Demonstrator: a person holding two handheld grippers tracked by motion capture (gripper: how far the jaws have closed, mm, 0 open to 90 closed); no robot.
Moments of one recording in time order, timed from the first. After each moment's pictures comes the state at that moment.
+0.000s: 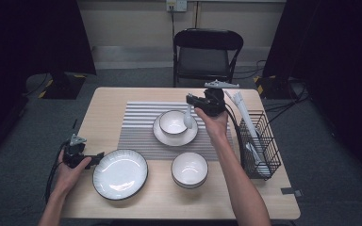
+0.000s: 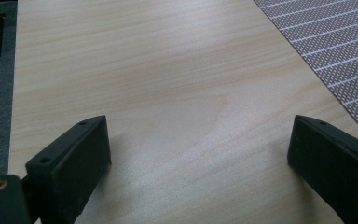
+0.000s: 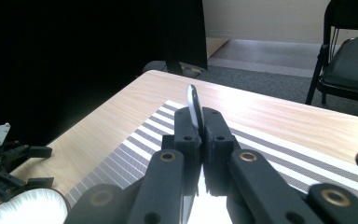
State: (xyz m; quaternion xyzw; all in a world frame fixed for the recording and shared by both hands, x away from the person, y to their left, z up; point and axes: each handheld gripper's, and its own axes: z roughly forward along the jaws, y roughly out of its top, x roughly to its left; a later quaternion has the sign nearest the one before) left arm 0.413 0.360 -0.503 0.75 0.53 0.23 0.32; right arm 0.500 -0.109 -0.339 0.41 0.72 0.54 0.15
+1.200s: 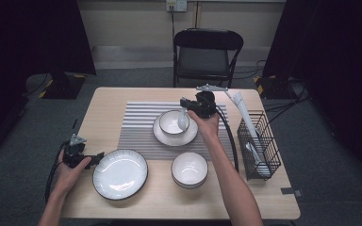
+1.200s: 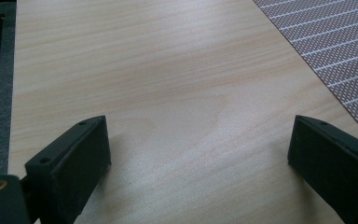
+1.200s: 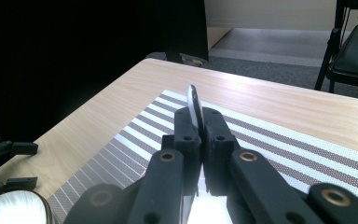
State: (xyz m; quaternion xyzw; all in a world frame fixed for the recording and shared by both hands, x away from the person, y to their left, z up) left arm 0.413 0.360 -0.504 0.75 0.53 0.23 0.32; right arm 0.521 -0.092 -0.372 0.42 0.72 0.53 0.14
